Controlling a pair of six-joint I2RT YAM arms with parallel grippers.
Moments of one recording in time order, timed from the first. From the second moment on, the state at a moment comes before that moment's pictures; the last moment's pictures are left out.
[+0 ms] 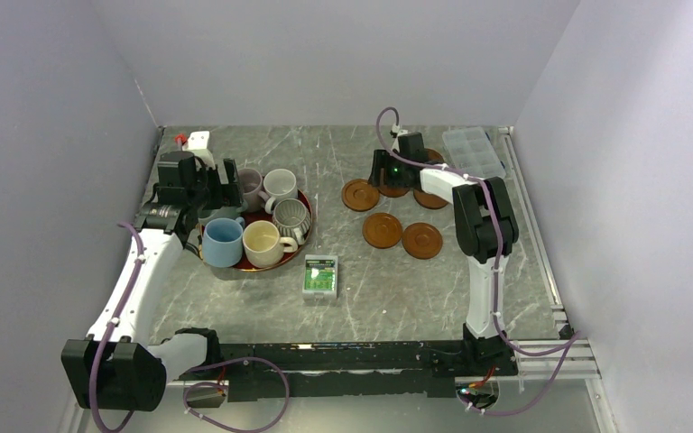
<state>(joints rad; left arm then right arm) -0.06 1.11 1.03 -0.46 0.04 -0.15 0.29 2.13 1.46 -0.08 -0.19 0.29</state>
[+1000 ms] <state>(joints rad) -0.06 1.12 1.03 -0.46 0.06 -0.15 0.33 1.84 1.32 -0.14 -0.24 0.29</state>
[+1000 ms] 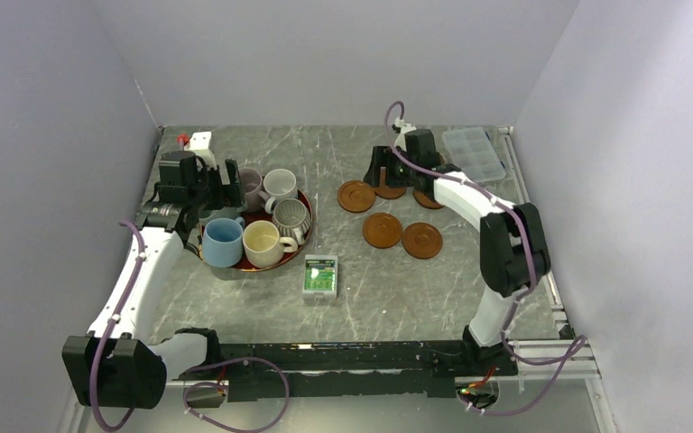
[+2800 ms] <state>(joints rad) -0.06 1.17 1.03 -0.48 0.07 -0.15 0.54 1.79 0.88 0.26 -0.25 0.54</state>
